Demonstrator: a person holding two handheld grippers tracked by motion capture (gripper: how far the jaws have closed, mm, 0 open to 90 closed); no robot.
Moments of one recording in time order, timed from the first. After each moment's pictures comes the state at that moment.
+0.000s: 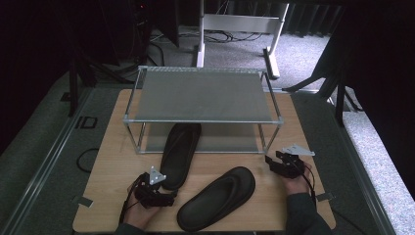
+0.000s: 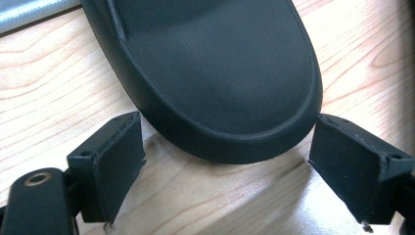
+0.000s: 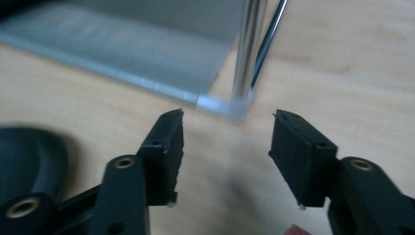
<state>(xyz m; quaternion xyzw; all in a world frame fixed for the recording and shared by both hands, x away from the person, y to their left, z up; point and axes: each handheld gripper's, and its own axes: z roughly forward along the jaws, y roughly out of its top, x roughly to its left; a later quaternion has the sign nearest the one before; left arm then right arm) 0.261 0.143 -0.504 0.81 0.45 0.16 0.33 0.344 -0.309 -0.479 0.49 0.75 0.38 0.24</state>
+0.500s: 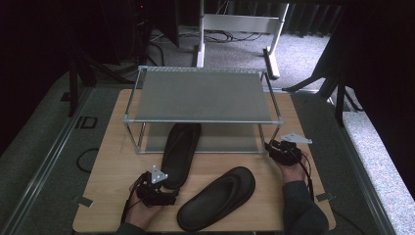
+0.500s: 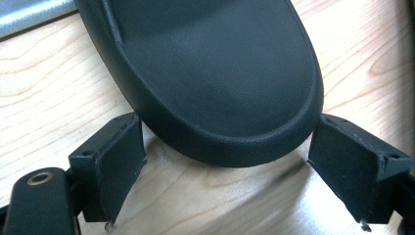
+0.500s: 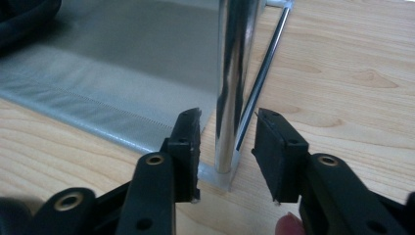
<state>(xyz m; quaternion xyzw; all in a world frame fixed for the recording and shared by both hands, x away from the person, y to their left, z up) 0.264 0.138 -0.503 0.81 0.45 0.16 0.33 0.379 -0.304 -0.467 0.48 0.74 0.40 0.25</state>
